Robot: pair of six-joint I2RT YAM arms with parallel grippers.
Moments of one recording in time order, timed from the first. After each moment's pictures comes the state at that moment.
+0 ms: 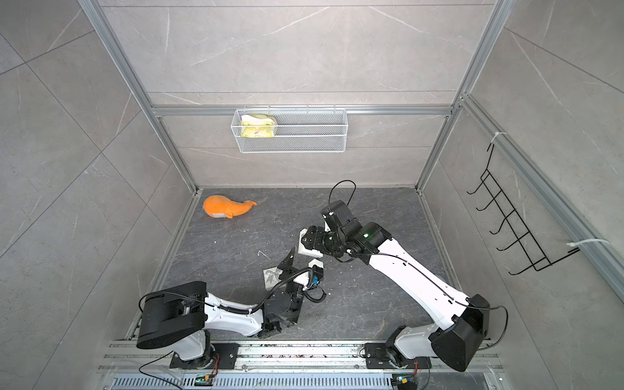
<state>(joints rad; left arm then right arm) -1.36 1.66 0.63 1.24 -1.06 0.73 0.71 1.37 1.37 -0.83 -0.16 0.82</state>
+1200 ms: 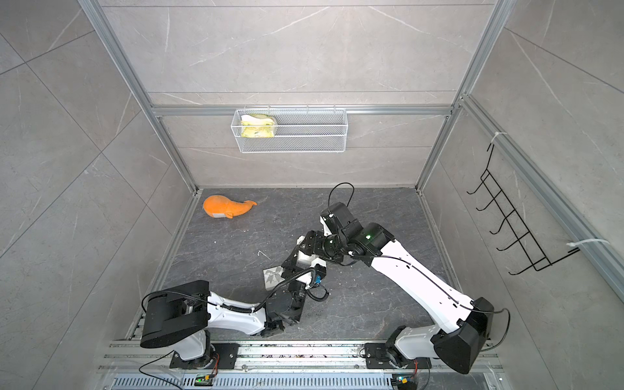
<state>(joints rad) -1.36 1.68 0.66 1.26 -1.06 0.77 0.73 1.35 1.40 -0.91 -0.23 0.85</state>
